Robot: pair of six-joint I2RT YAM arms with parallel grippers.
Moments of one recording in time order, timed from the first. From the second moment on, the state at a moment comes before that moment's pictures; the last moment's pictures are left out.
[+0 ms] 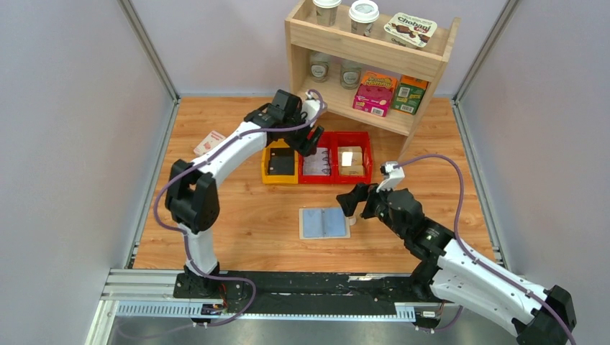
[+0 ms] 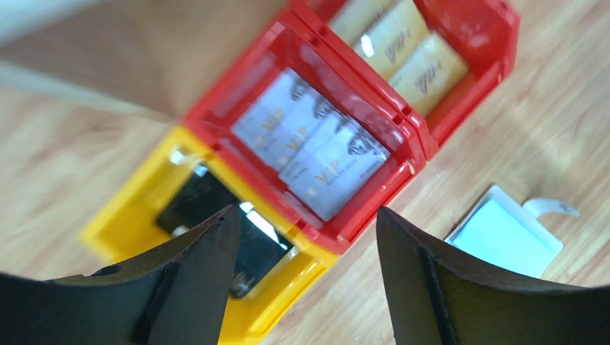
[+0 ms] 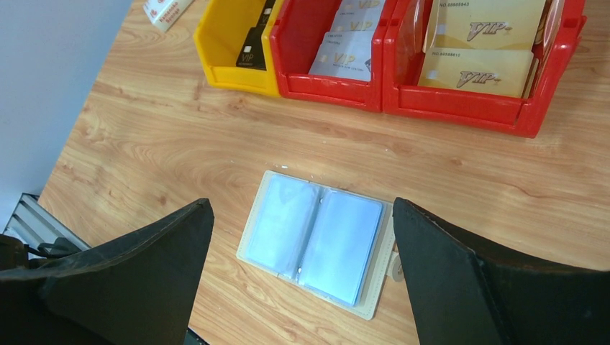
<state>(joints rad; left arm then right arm) -0.55 1.86 1.65 -0.59 0.28 0.18 0.81 0.72 0.47 -0.07 0.21 0.57</state>
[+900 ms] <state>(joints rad) -0.52 0.55 0.82 -0.80 -0.50 -0.22 1.05 1.72 1.23 -0.68 0.18 0.54</state>
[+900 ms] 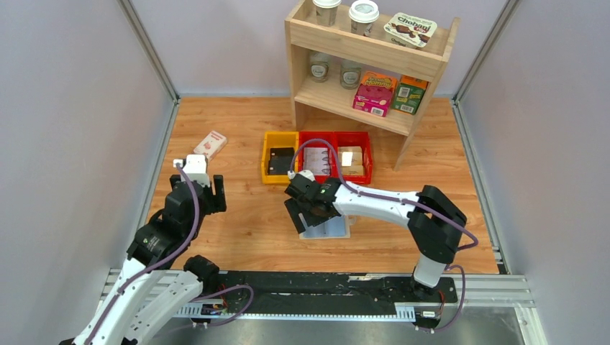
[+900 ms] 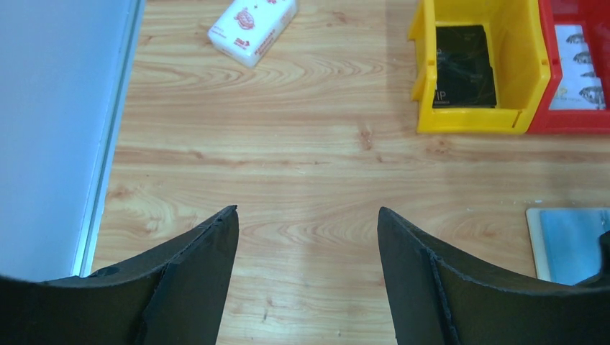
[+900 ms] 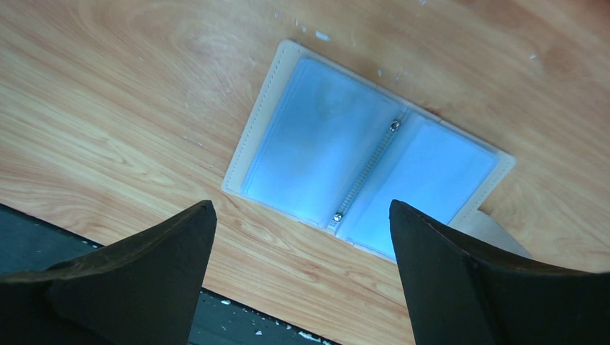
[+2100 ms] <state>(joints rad) -0.54 0.80 0.75 -0.60 0.00 -0.44 0.99 1.81 1.18 -0.65 0.07 0.42</state>
